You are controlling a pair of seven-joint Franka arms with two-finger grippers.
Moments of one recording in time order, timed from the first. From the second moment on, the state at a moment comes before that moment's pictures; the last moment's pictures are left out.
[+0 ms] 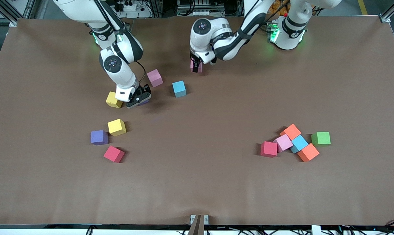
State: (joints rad) left arm -0.56 0.49 -0.65 -2.17 0.17 2.61 -2.70; right arm 0.30 0.24 0.20 -2.55 0.00 2.79 0.04
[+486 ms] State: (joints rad) left arm -0.38 0.34 -0.74 -2.15 0.18 2.47 -2.59; right arm 0.41 0.17 0.20 -2.52 0.00 2.68 0.22
